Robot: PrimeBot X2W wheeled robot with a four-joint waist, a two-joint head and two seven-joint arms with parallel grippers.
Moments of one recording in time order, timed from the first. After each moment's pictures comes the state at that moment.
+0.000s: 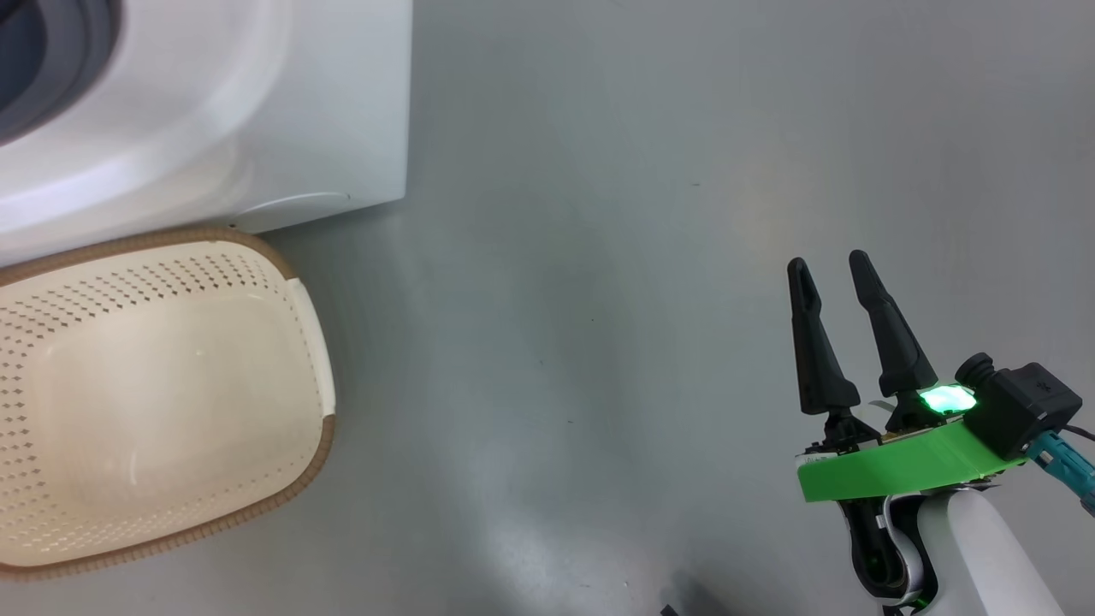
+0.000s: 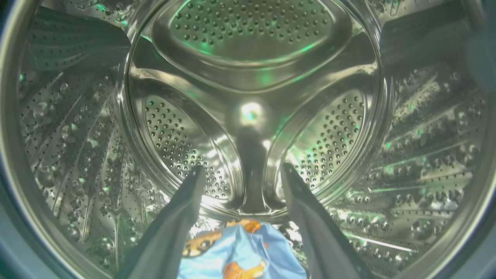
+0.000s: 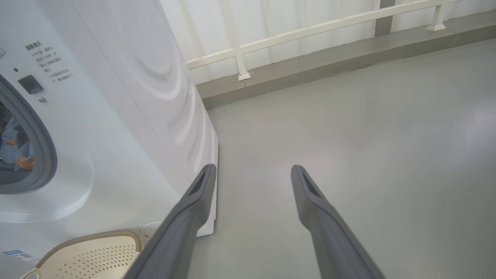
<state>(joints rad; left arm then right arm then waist) -1.17 0.41 0.21 0.79 -0.30 -0.13 -0.26 -0.22 -0.04 0.13 0.07 0.43 0.13 -0.25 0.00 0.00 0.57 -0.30</state>
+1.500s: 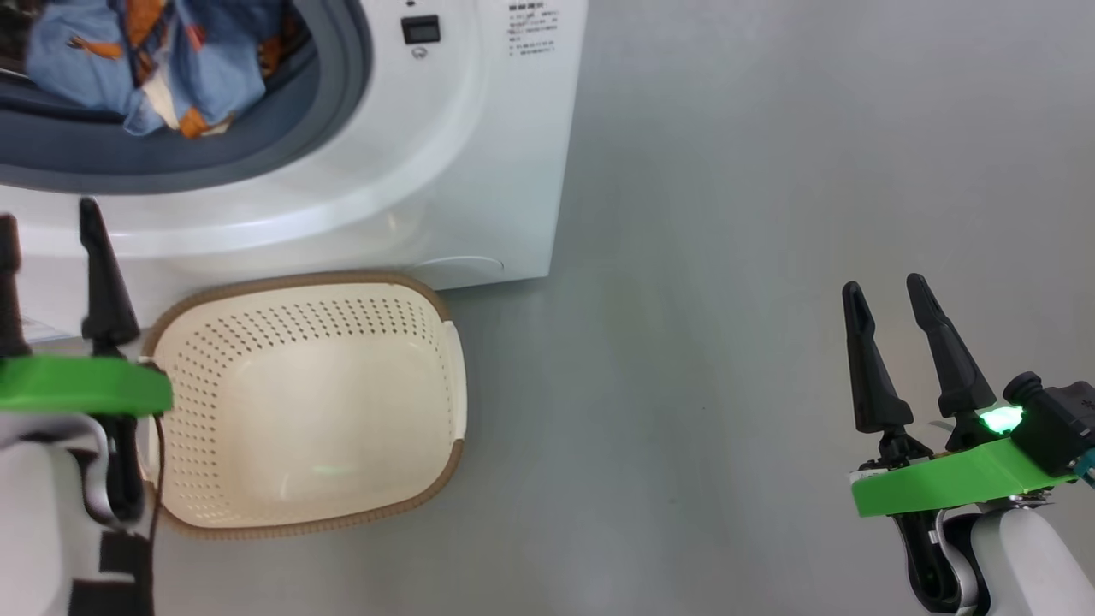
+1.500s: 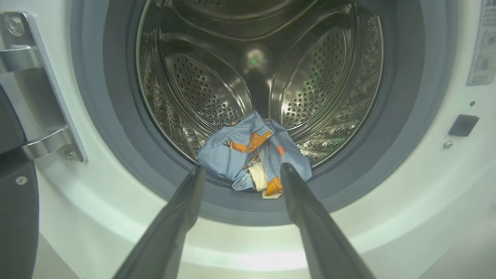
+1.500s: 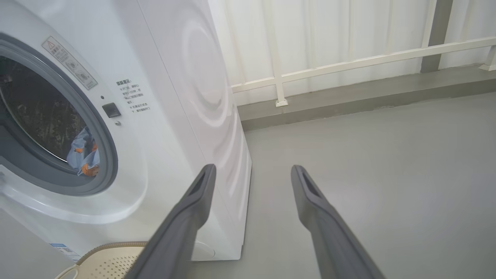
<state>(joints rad) -0.59 0.19 0.16 0.52 -0.24 -0.13 -0.26 -0.17 -0.13 0.08 0.08 0.41 0.13 -0.25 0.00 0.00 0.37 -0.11</state>
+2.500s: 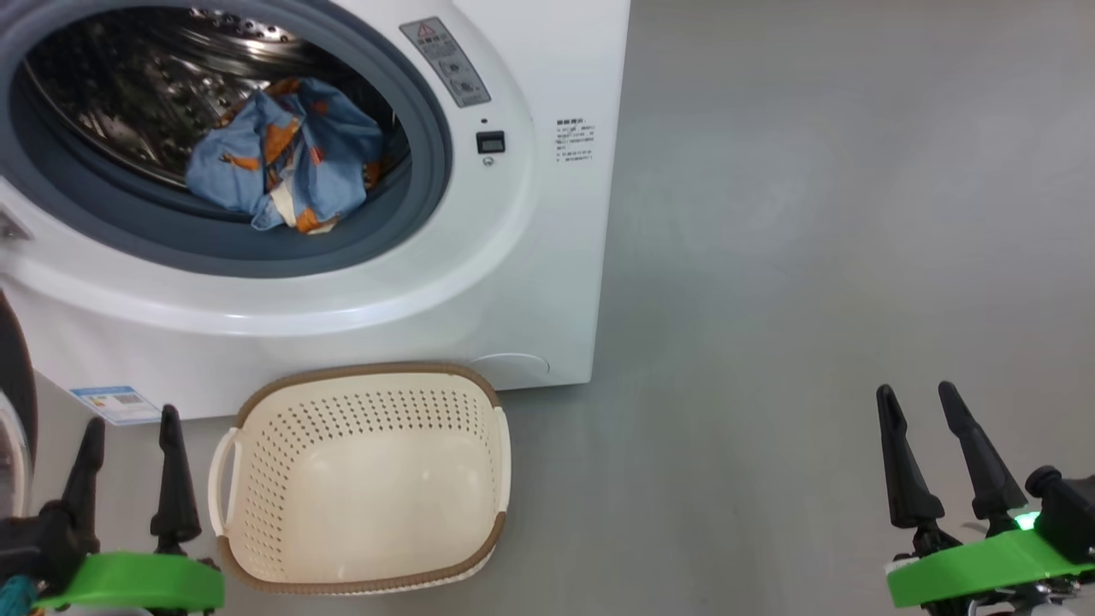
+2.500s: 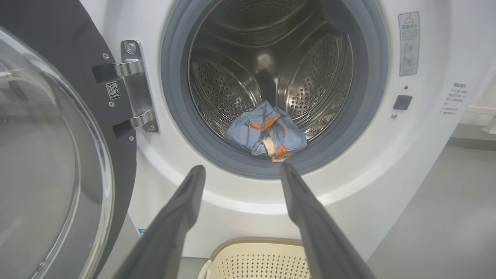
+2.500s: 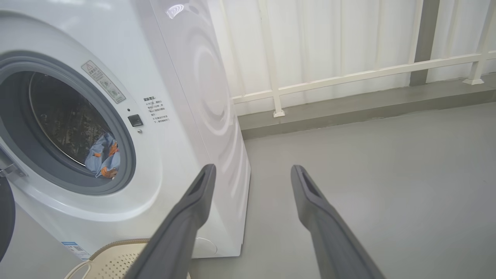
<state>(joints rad) -0.20 0.15 0.14 0.36 -0.25 -0.13 -0.26 0.00 -0.15 0.03 0.09 0.41 0.13 -0.25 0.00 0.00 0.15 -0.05</state>
